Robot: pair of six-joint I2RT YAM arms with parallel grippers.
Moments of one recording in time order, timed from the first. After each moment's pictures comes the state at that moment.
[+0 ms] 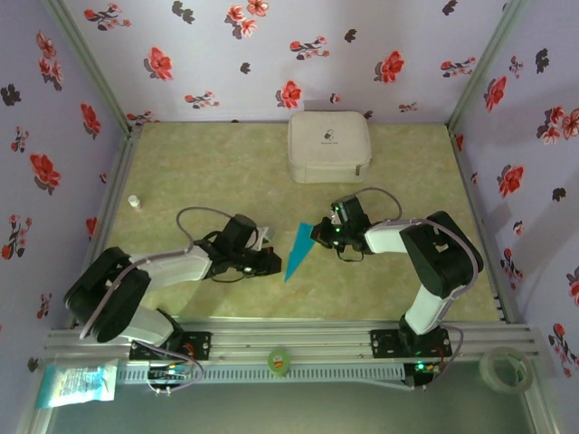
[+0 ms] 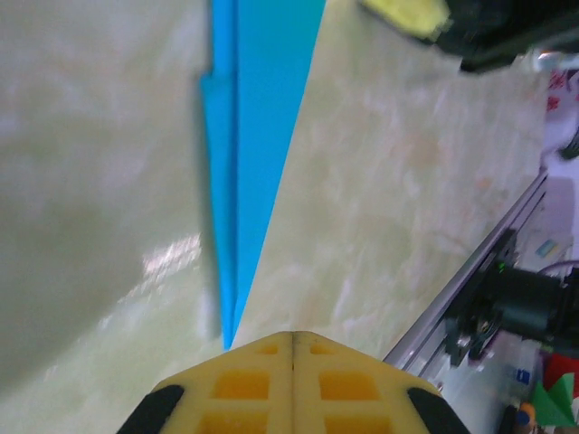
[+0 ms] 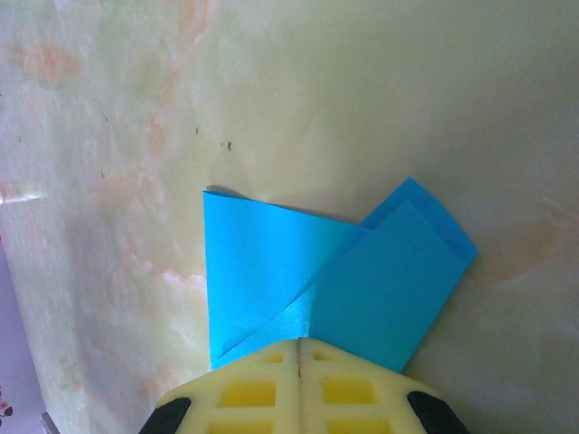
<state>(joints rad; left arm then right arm) -0.75 1.46 0.61 -0.01 0.54 -0.78 0.51 1.73 0.69 0.17 -0.41 0.92</state>
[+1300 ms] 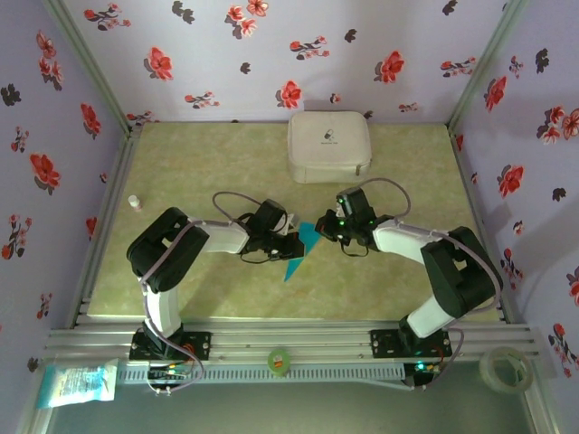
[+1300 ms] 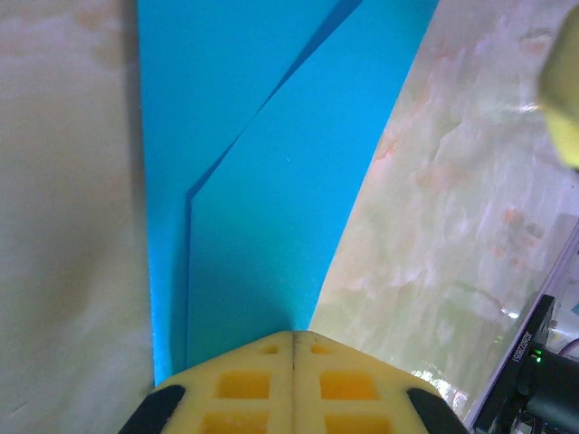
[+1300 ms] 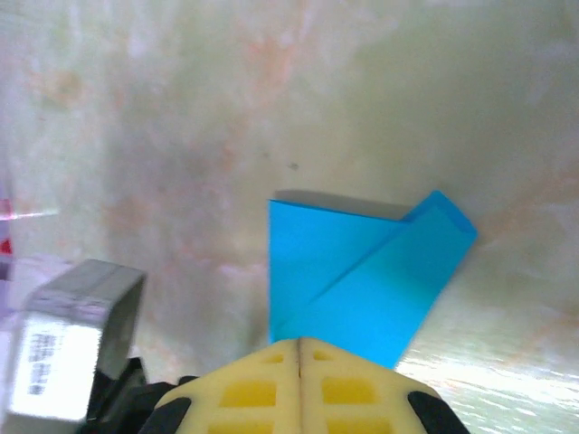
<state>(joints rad) -0.77 1.88 0.90 0.04 0.53 -0.76 0.51 1.56 0.74 -0.01 -0.35 0.90</state>
